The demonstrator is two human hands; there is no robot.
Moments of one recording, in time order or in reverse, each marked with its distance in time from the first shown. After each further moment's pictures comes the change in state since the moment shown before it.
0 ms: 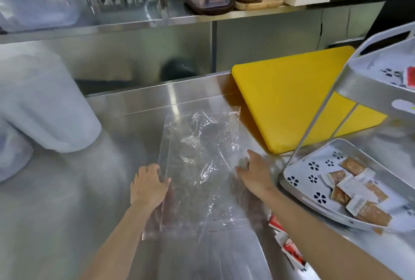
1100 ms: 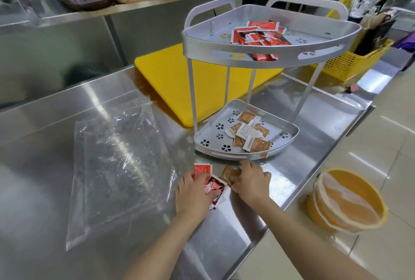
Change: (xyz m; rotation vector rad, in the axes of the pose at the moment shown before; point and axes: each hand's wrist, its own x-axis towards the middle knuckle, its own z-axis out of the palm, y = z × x) left_hand -0.168 0.137 0.130 0.113 -0.278 0.602; right_hand -0.137 0.136 -0.055 -0.230 0.287 0.335
